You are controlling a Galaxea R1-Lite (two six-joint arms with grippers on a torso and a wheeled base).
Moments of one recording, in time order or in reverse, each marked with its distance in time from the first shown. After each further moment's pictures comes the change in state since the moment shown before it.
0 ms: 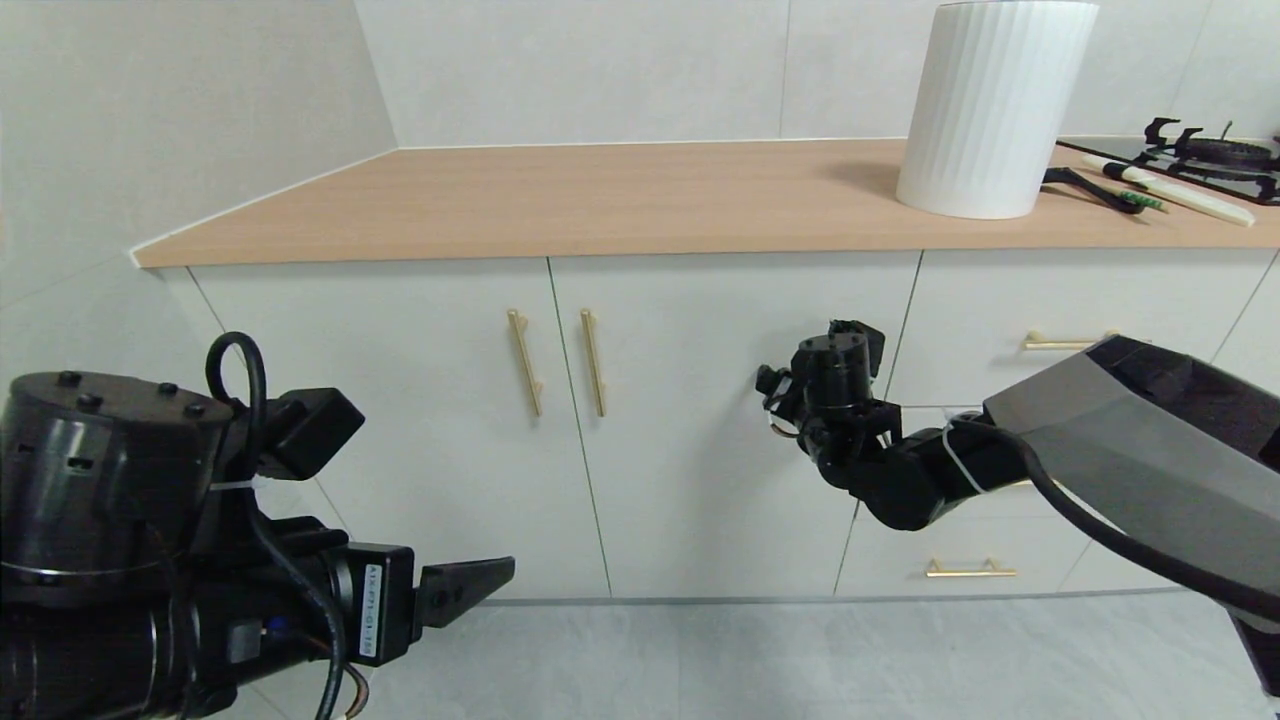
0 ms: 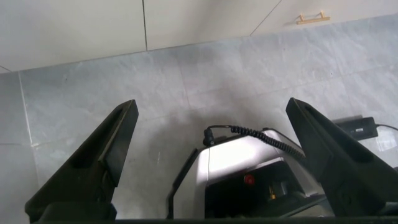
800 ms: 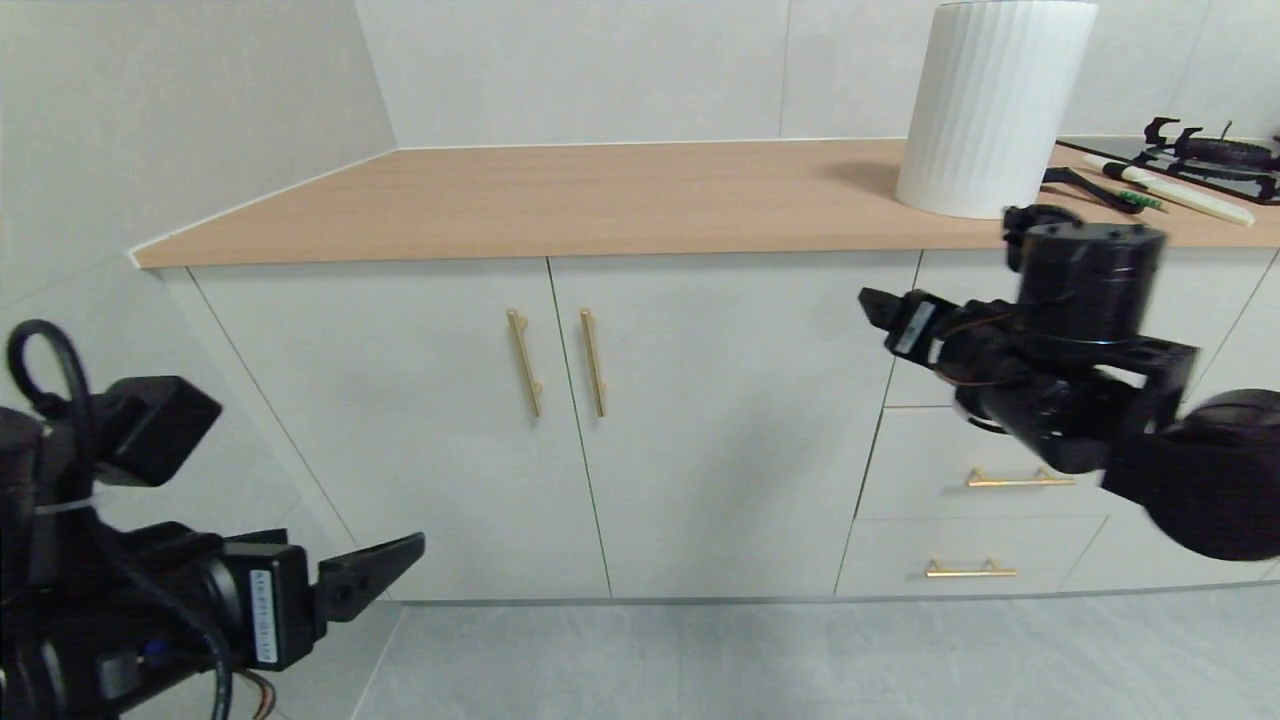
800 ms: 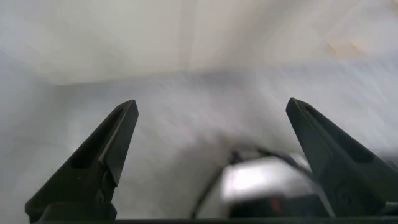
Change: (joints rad) left arm 0.004 -0.179 0.054 0.010 0.242 0.028; right arm -0.001 -0.614 0.452 -0.005 0.039 -0.187
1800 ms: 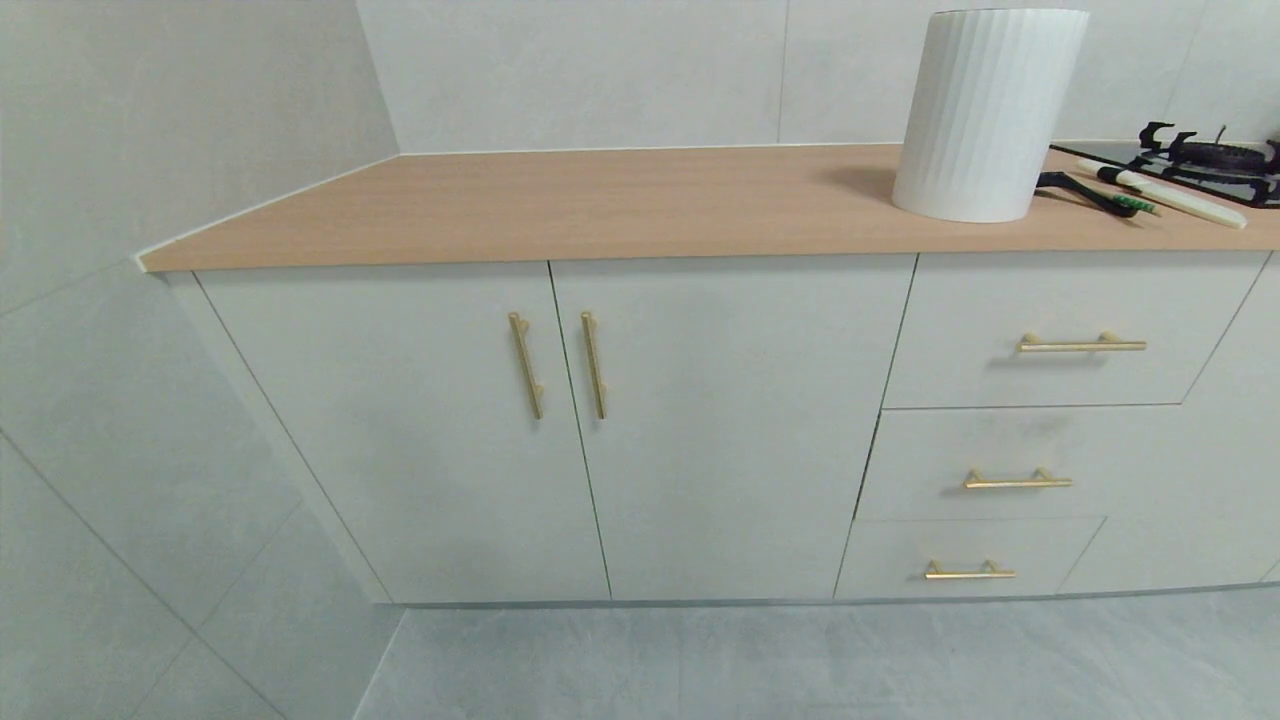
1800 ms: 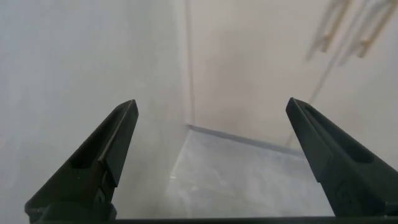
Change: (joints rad) left arm 0.390 -0.894 0.199 0.248 0.158 0.269; right arm -0.326 -1.518 0.594 0.586 0.031 -0.425
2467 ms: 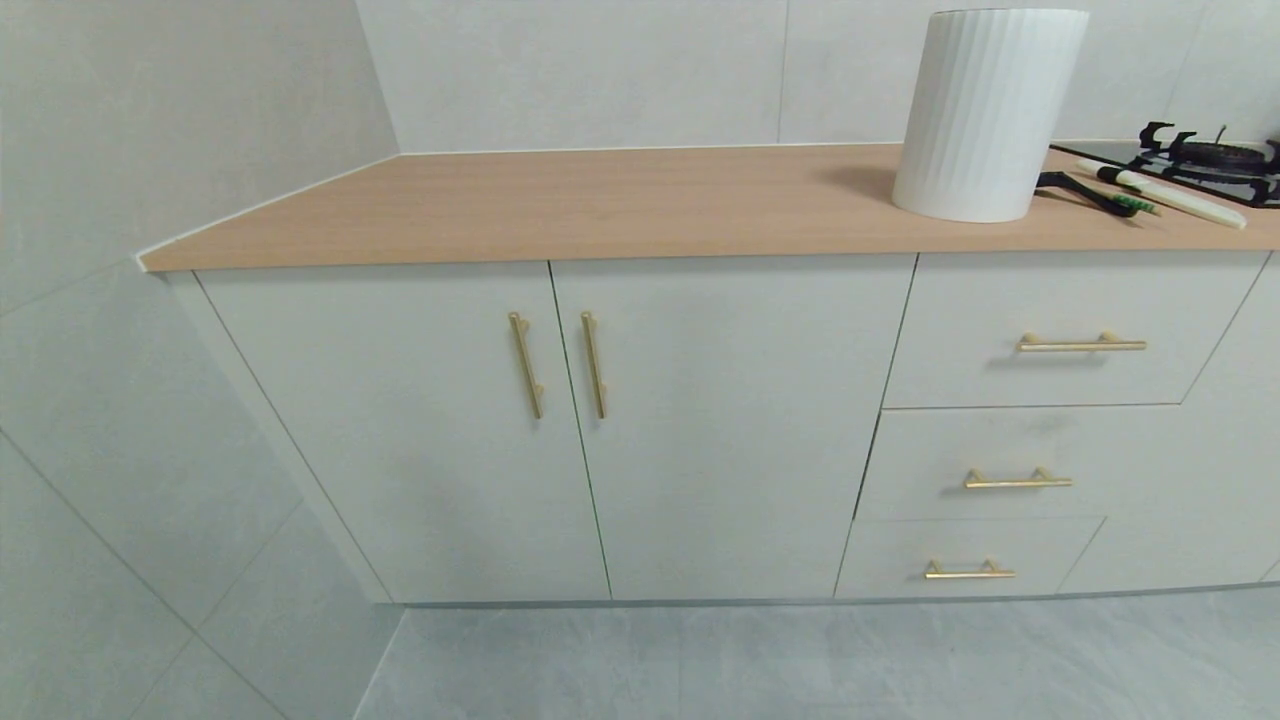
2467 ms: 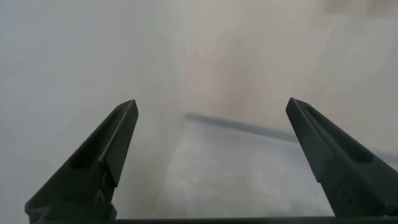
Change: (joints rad) left arm 0.162 -0.221 0.328 -0.123 -0.280 0.072; right arm -0.196 -0.193 0.312 0.000 0.262 0.008
